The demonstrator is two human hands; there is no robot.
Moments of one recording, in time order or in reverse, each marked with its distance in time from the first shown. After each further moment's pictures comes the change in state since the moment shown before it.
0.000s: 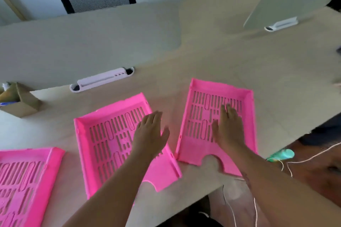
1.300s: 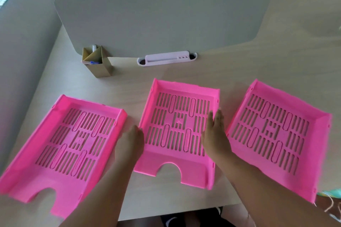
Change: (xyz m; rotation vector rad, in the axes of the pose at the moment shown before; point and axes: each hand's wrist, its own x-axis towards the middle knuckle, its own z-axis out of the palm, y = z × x) left_hand -0.119 -0.177 -0.050 0.052 -0.064 -0.735; right_hand -0.067 -0.174 0.081 0.017 -0.302 -0.397
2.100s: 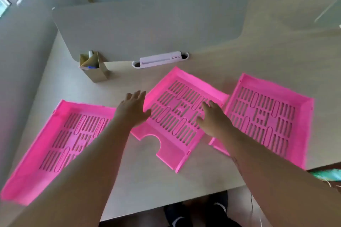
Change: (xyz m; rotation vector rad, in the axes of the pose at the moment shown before) left_hand 0.048 0.033 -0.065 0.253 0.023 0.484; right_hand -0.003 -0.014 -0.060 0.102 -0.083 0.025
